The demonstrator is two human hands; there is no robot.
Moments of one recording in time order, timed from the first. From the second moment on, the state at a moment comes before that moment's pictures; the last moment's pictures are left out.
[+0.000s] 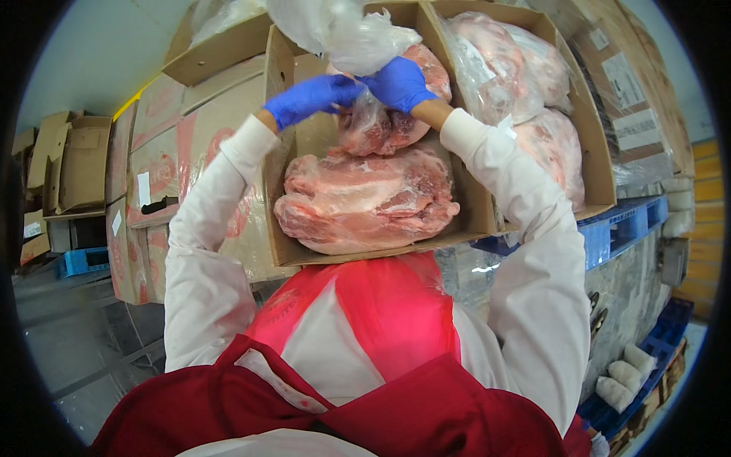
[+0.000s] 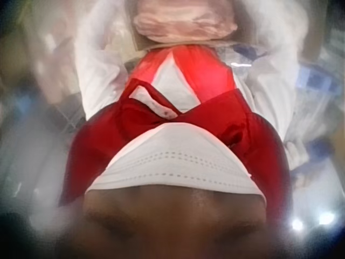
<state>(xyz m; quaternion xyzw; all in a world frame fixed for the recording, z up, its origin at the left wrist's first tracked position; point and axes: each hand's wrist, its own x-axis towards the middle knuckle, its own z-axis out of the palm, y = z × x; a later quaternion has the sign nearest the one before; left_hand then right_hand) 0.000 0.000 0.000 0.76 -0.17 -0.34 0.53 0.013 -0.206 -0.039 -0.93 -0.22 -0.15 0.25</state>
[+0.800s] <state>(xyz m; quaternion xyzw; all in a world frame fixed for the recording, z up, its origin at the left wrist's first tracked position) 0.070 -0.025 -0.074 0.86 -0.47 0.07 0.20 0.069 -0.188 -0.072 -0.95 -0.16 -0.19 0.16</state>
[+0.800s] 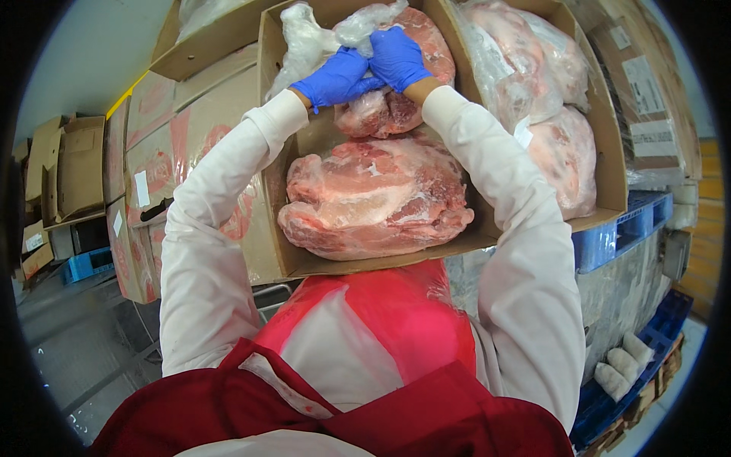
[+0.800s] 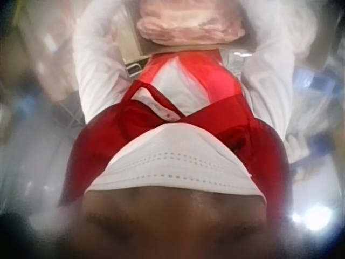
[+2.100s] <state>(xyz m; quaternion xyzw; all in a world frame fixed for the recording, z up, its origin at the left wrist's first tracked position) 0.148 -0.017 -0.059 0.89 -0.41 -0.08 0.18 0.196 -0.211 -0.107 -0.87 0.11 -0.15 0.45</state>
